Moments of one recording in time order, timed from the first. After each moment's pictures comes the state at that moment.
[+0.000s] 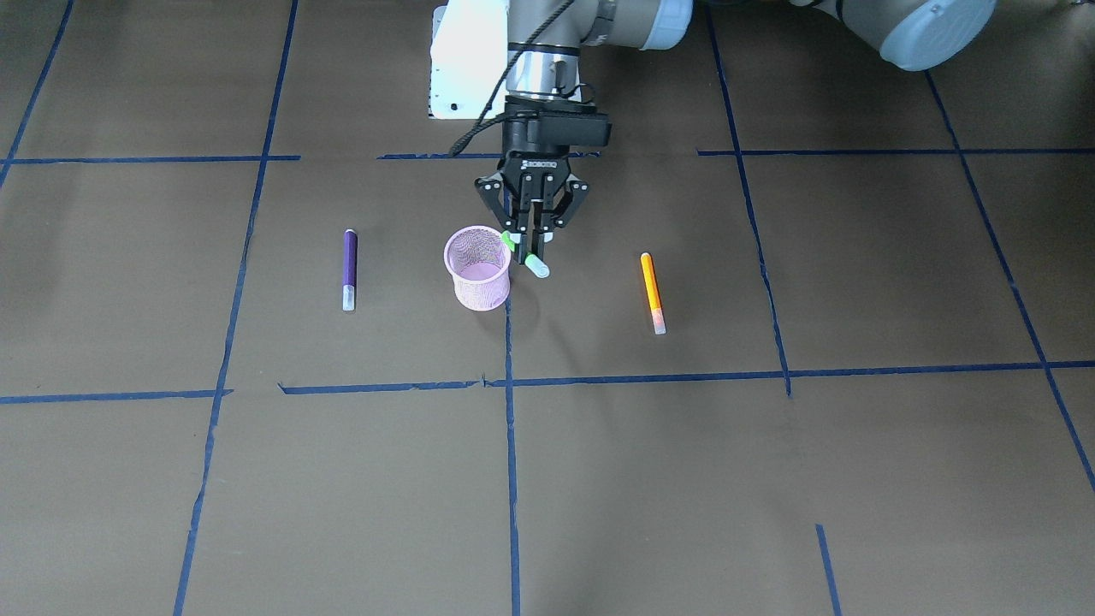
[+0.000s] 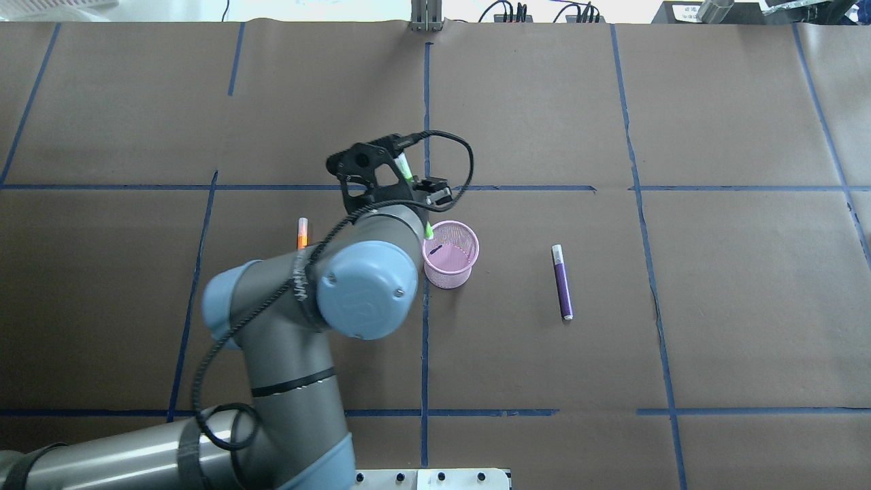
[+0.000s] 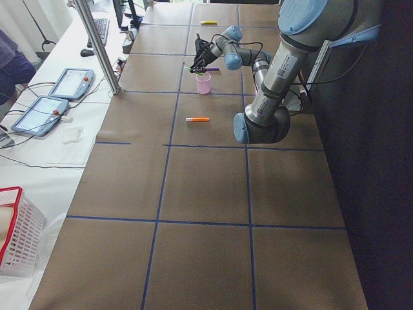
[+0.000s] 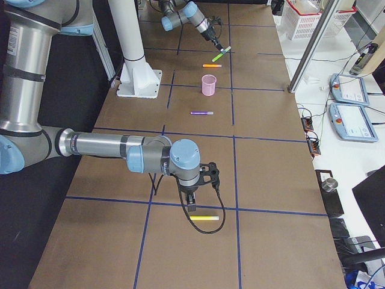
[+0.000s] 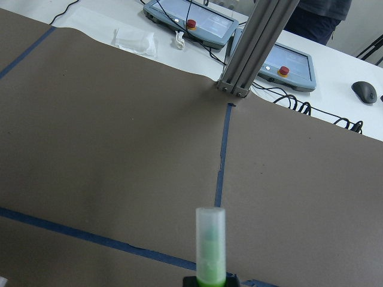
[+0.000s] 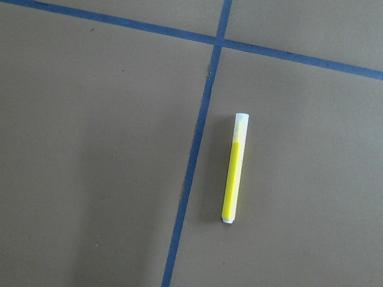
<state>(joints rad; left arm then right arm) -0.35 -2.35 -1.72 -1.68 -1.07 -1.60 1.60 -1.84 1.82 -1.53 2.35 -0.21</state>
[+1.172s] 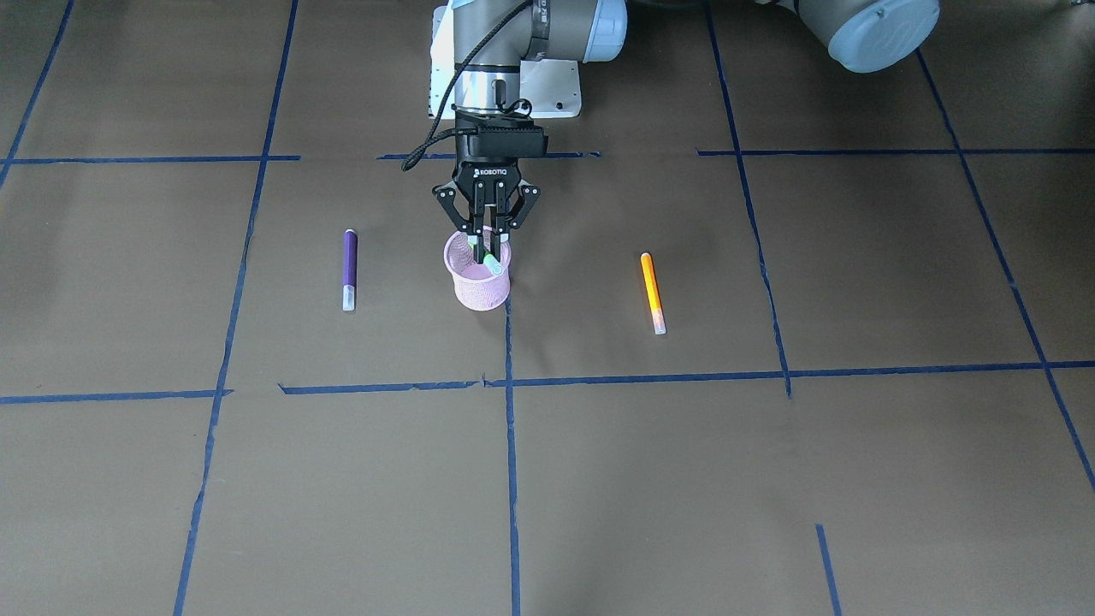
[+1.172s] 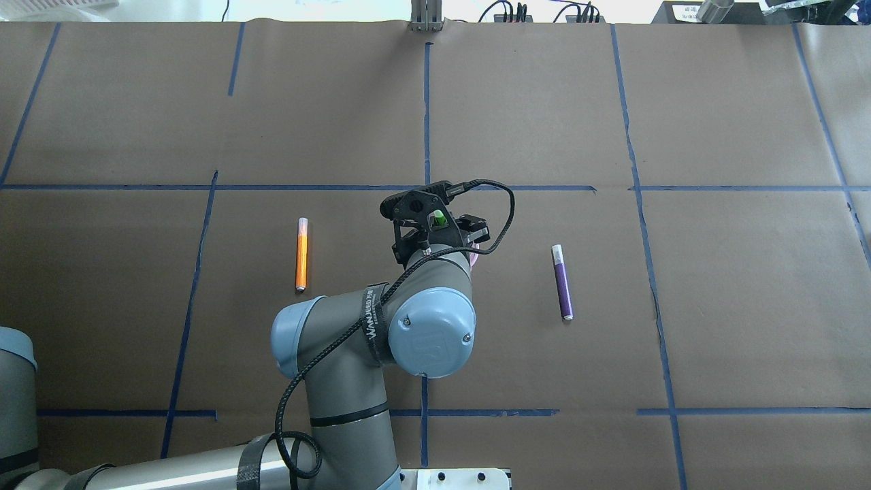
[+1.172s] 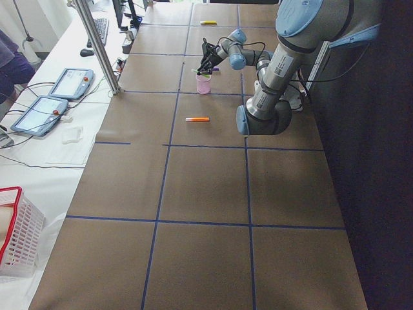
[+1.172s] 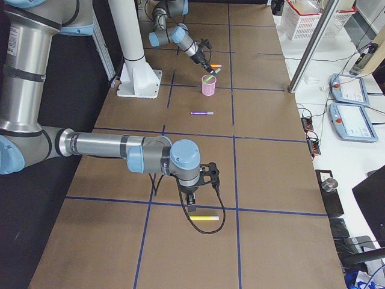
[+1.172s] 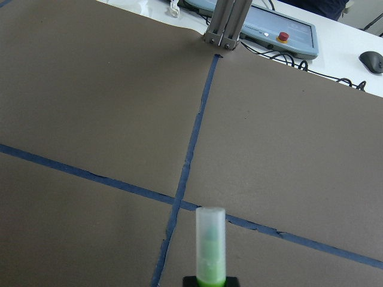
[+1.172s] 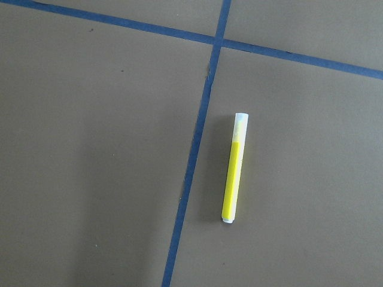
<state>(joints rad) -0.28 -2.41 -1.61 -1.69 -1.03 -1.63 1.60 -1.84 1.82 -1.53 2.35 -0.20</state>
